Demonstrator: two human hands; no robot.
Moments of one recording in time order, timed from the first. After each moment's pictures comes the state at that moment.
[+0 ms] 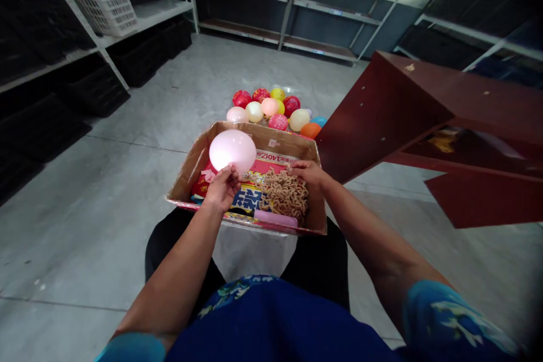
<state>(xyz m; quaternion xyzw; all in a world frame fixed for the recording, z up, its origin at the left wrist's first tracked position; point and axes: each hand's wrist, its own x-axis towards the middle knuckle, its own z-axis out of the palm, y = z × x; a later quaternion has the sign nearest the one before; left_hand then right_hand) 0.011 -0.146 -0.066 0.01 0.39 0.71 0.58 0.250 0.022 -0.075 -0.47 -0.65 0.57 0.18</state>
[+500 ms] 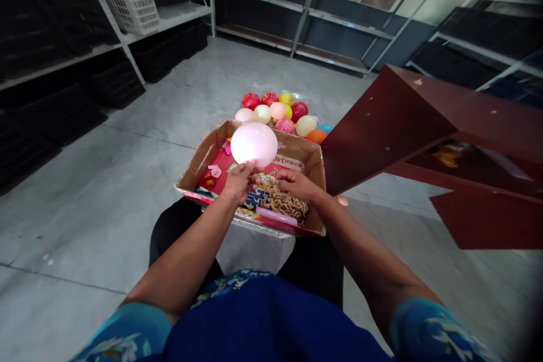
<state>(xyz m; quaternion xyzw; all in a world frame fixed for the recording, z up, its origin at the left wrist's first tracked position) 0.045 -0.143 -0.040 0.08 0.44 0.69 0.57 0.212 -0.050 -0.031 -0.28 -0.73 0.61 0.10</state>
